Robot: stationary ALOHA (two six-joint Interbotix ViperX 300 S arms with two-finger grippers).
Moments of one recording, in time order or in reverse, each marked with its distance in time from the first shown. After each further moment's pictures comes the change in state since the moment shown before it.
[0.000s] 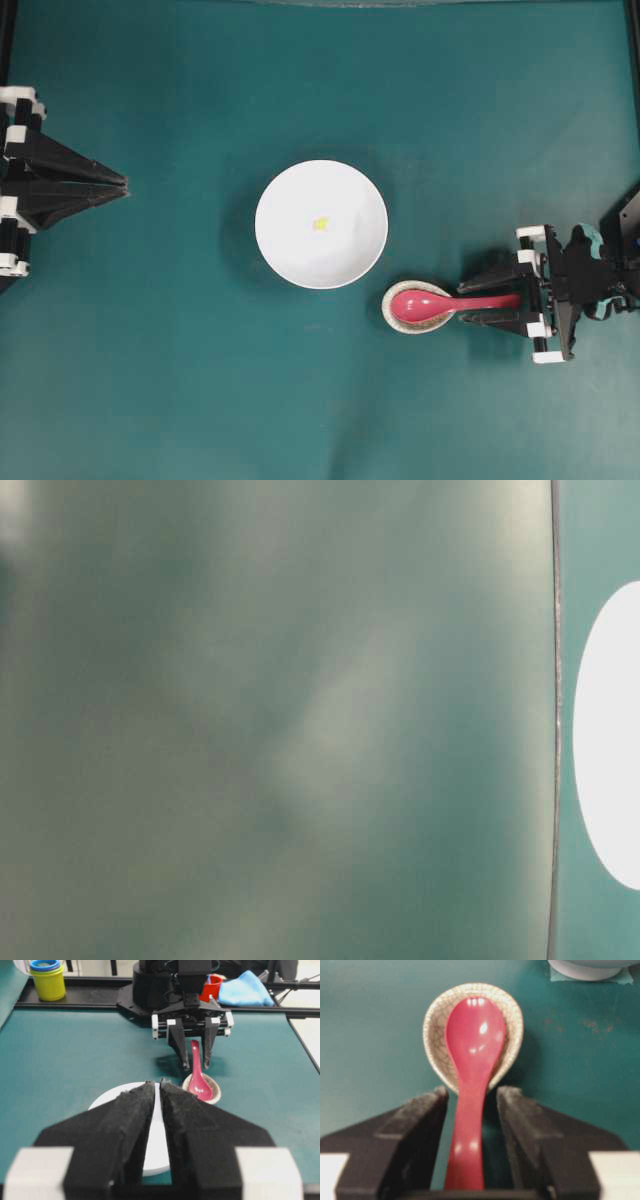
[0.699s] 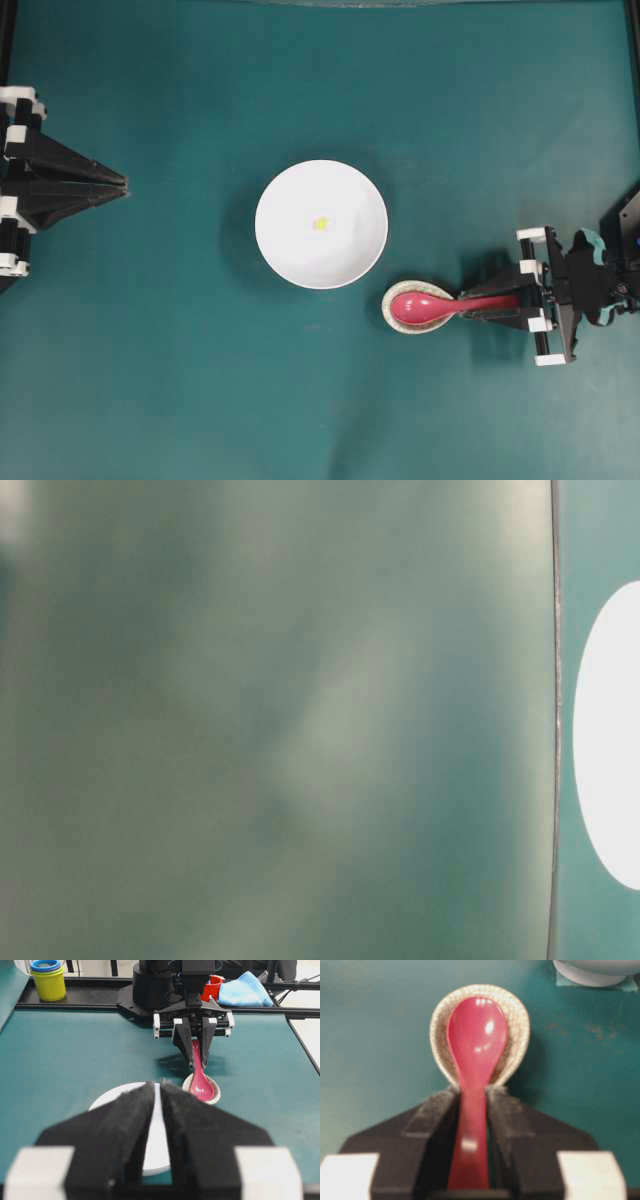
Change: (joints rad) left arm -0.002 0.000 0.000 0.002 0.002 0.000; right arm 0.009 -0.017 0.006 0.000 -0.002 -0.038
